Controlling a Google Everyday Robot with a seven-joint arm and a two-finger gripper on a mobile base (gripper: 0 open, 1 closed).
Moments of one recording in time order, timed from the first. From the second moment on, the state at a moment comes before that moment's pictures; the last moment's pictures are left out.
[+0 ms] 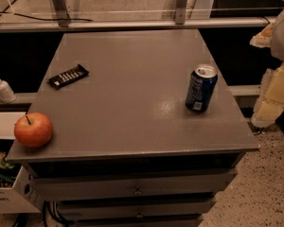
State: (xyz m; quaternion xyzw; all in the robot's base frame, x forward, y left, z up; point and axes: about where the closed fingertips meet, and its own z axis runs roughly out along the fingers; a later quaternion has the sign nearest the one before) arm 0.438 -0.217 0.976 -0.60 0.78 -0.03 0.16
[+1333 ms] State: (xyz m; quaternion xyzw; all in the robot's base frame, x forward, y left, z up) arm 0.495 -0.218 0.920 -0.57 0.78 0.07 0.24
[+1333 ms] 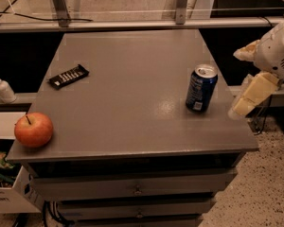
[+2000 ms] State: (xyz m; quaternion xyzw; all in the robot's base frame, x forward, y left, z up) arm 0.536 -0.190 0.860 -0.56 0.75 0.20 0.30
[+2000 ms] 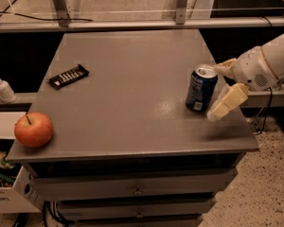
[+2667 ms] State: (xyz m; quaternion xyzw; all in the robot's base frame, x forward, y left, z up) arm 0.564 -0.189 0.852 -0.53 0.74 0.25 0.34
